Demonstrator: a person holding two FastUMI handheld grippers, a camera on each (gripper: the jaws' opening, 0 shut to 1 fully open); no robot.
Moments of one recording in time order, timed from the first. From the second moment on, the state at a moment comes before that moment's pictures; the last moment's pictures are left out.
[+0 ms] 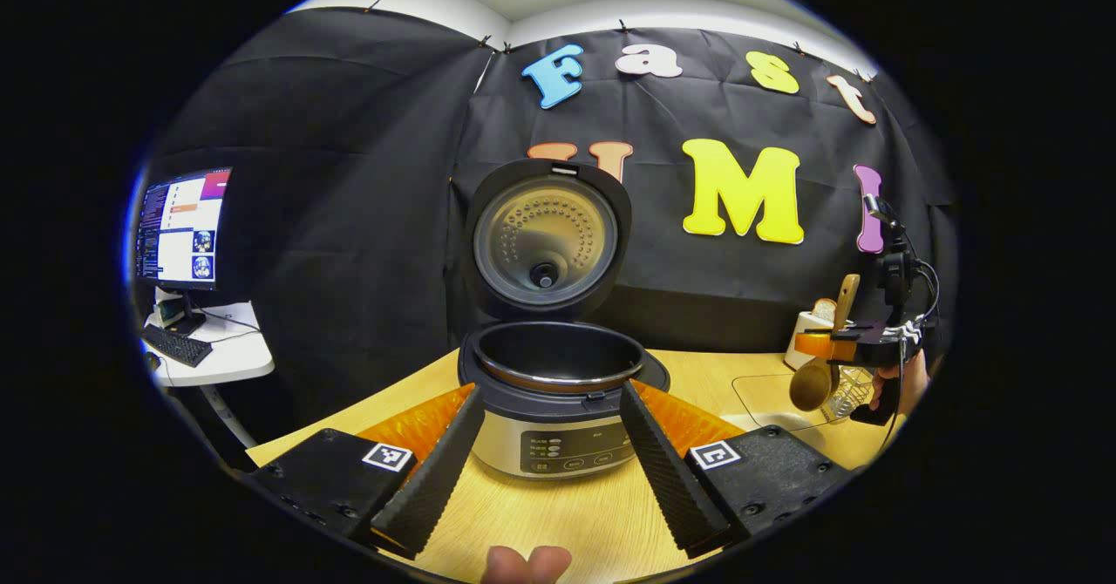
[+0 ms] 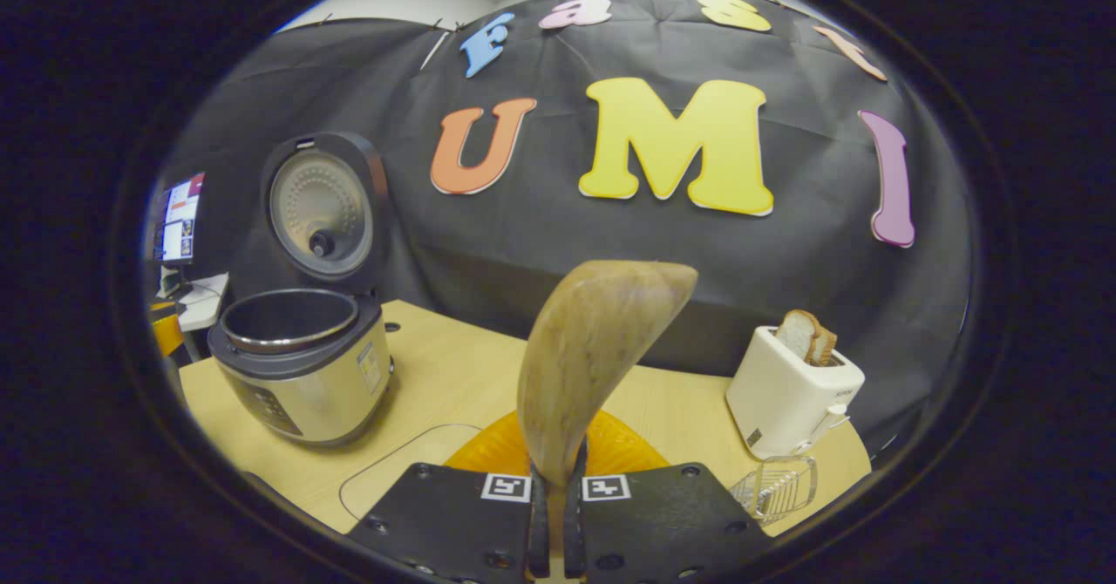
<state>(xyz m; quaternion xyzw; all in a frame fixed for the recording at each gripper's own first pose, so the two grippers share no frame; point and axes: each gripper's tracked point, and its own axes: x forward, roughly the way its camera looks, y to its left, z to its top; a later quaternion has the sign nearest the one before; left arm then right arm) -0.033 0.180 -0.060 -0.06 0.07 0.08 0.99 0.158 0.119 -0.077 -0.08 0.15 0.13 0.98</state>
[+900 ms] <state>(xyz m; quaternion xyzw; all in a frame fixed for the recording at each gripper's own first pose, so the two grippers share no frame) -0.045 0.201 -0.064 -0.09 0.06 0.07 0.99 0.154 0.155 -0.164 -0.20 0.33 0.13 0.91</state>
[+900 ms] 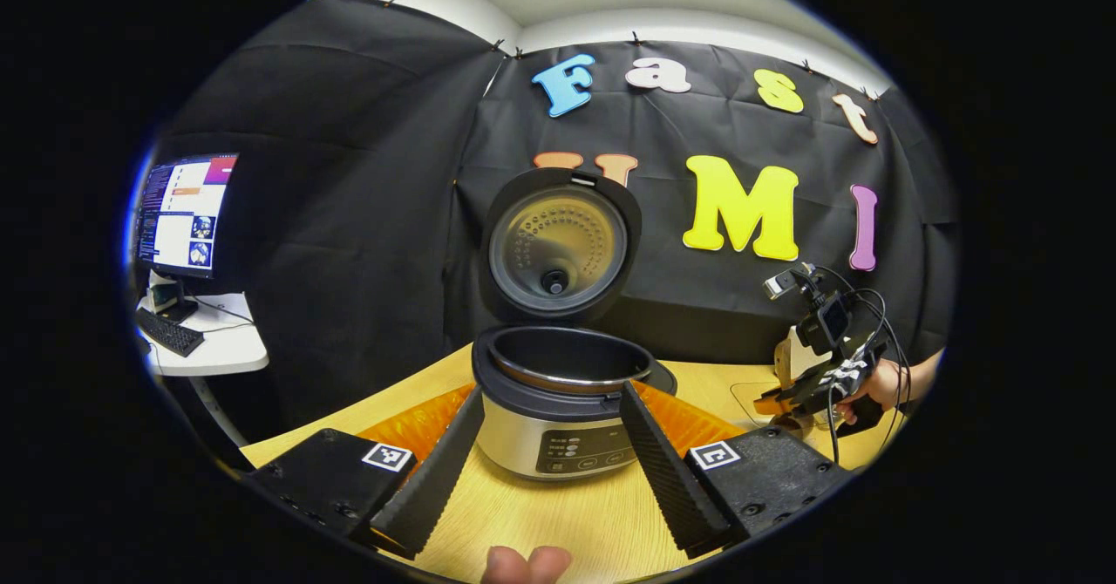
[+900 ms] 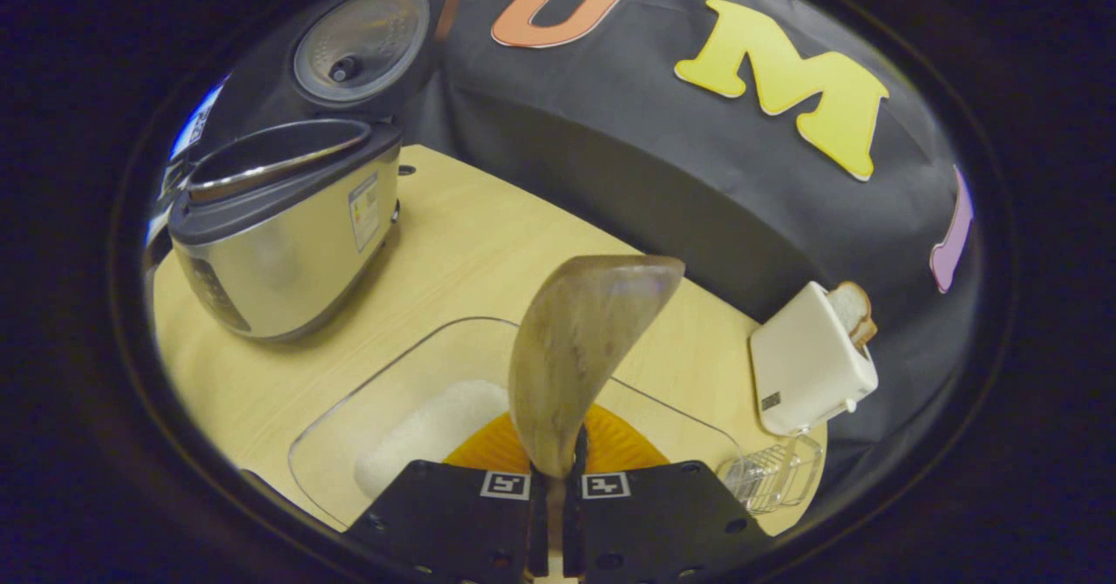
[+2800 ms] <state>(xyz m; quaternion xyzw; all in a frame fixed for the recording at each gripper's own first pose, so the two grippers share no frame) -0.050 0.173 -0.036 -0.04 0.06 0.10 0.99 0.160 0.178 -0.044 0.57 0.23 0.25 0.75</state>
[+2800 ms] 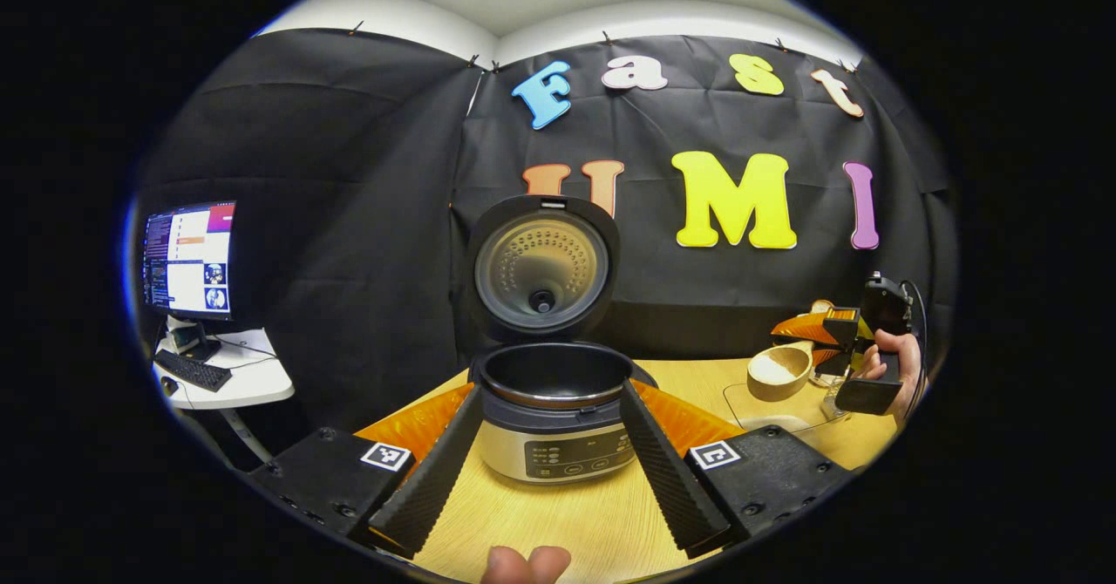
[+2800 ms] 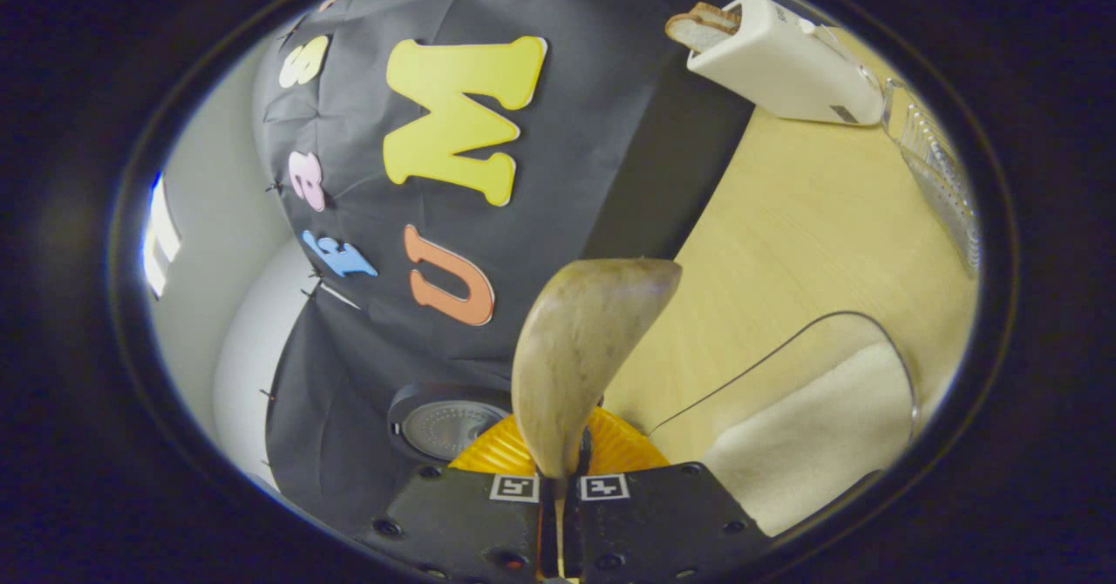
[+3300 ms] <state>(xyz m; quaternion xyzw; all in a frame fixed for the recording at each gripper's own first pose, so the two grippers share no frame) -0.076 0.238 -0.045 -0.04 0.05 0.15 0.99 0.163 0.318 0.005 0.54 0.23 0.31 0.75</state>
